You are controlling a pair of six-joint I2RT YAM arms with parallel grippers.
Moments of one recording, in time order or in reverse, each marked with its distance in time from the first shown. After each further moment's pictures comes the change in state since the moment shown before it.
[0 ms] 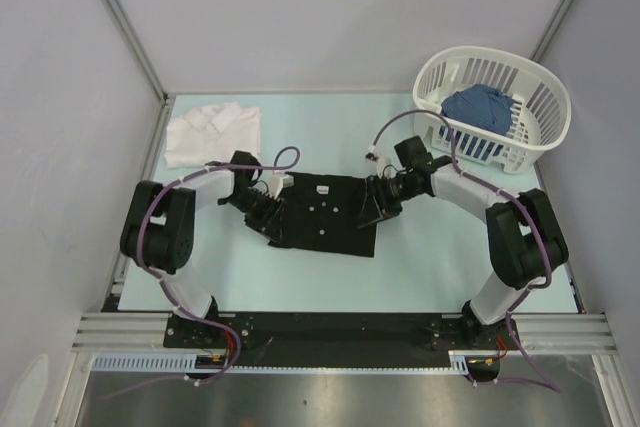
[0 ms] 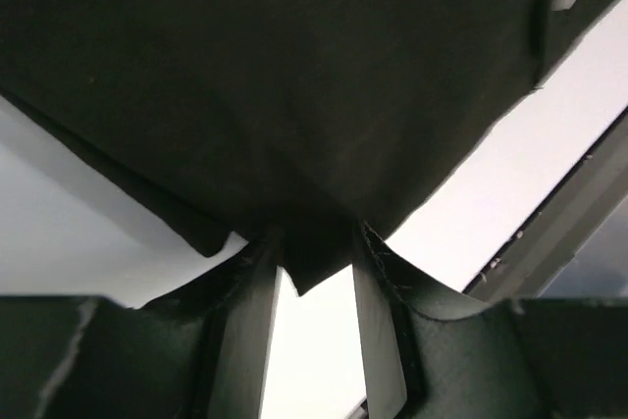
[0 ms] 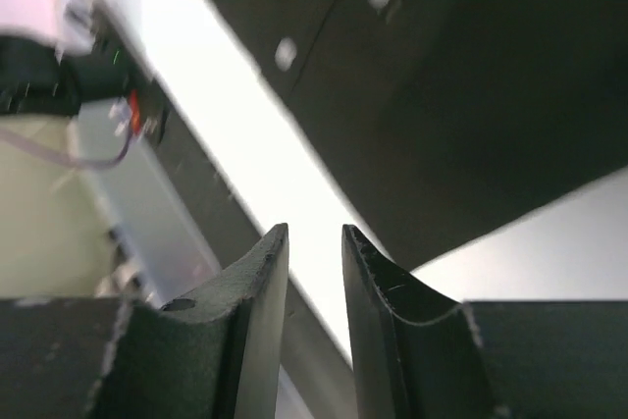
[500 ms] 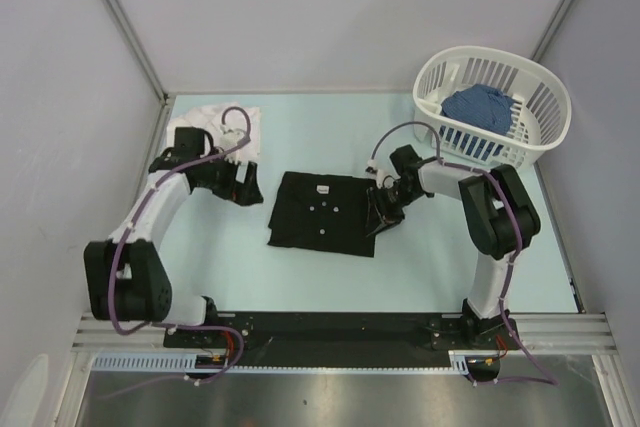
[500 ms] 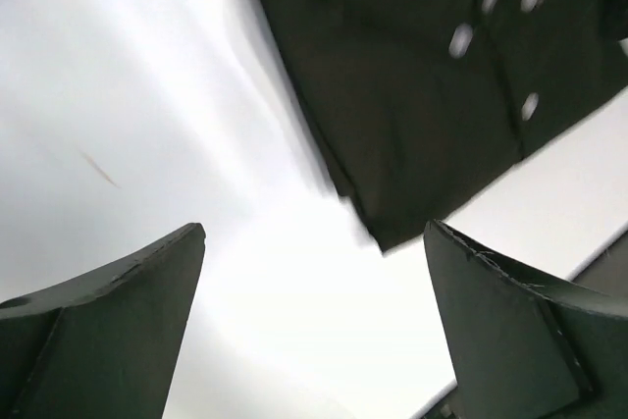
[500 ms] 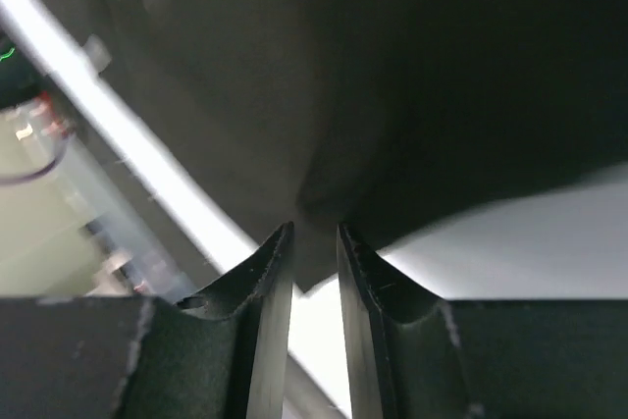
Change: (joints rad) left arm 0.215 -0.283 0.043 0.029 -0.045 -0.018; right arm 0.002 0.216 -0.020 -0.022 0.048 -0.048
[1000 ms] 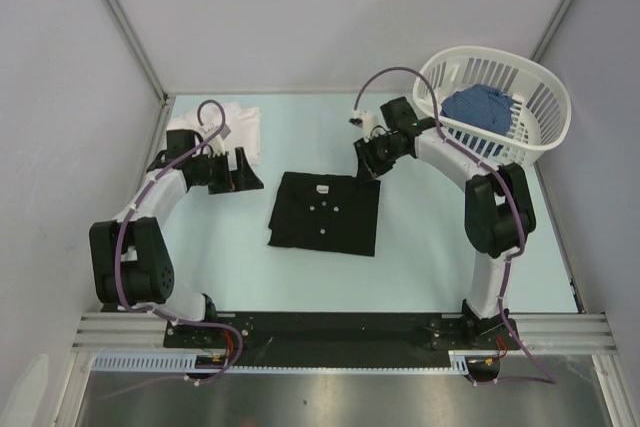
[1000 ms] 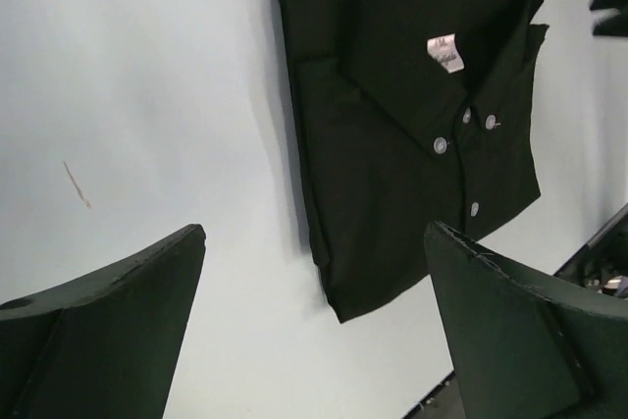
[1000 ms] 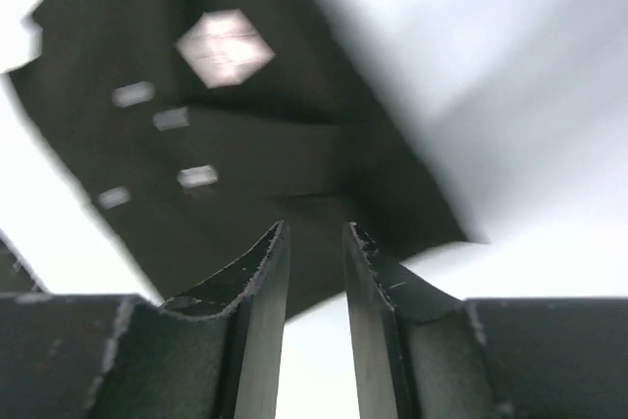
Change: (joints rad) left arm 0.092 0.075 0.004 0.231 0.113 -0.327; right arm -0.034 0.095 0.478 -0.090 0.228 -0.274
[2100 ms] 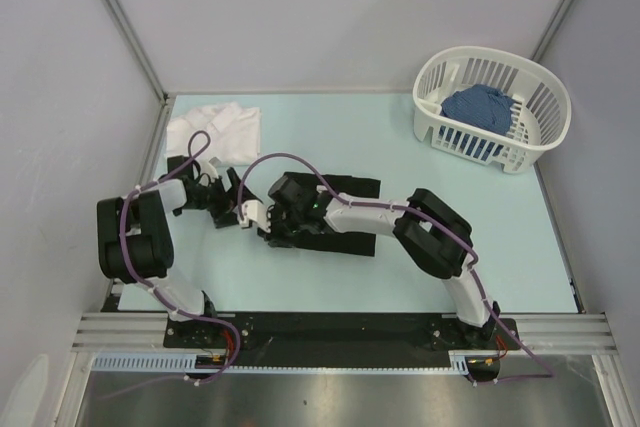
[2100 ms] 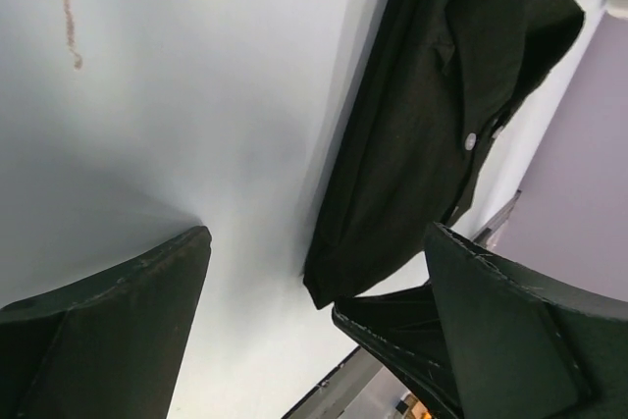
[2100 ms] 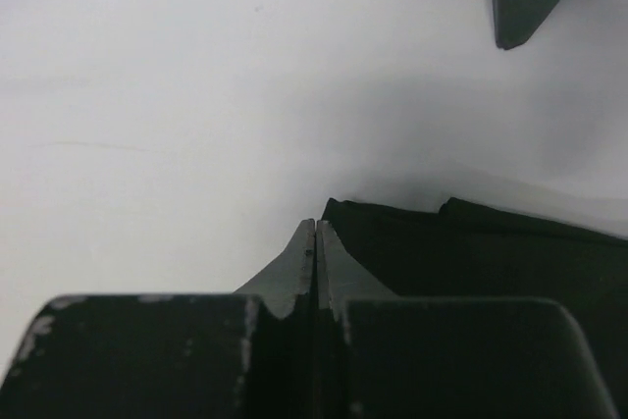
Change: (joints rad) left arm 0.117 0.163 -0.192 0.072 0.088 -0.296; right arm 0.680 0.130 -0.066 0.428 0.092 -0.297
